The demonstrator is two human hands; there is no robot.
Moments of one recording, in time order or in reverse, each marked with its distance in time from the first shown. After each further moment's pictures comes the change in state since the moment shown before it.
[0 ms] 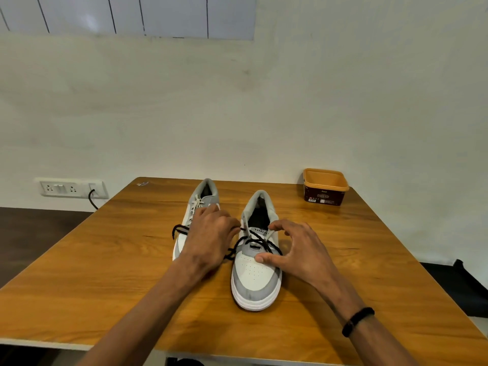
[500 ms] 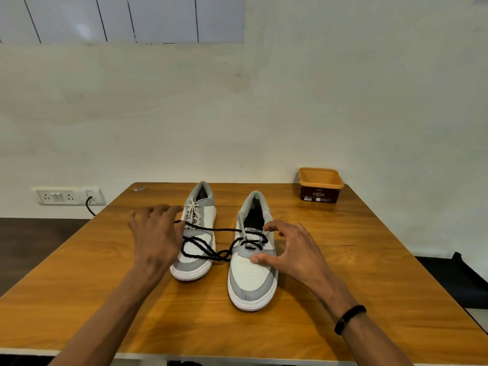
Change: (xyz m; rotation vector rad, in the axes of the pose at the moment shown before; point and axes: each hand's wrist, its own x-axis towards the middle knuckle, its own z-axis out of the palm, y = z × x) left_hand -0.026 -0.073 -0.006 0.154 0.127 -0.374; right_hand -0.005 -0.001 0.000 0.051 0.009 -0.009
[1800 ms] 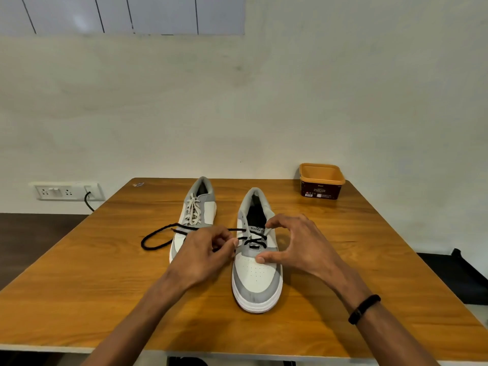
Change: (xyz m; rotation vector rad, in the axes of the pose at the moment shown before) left_hand -0.035 0.070 -0.030 -0.692 -0.469 0.109; right_hand 0.006 -0.006 -0.019 -0.102 -0.120 -0.004
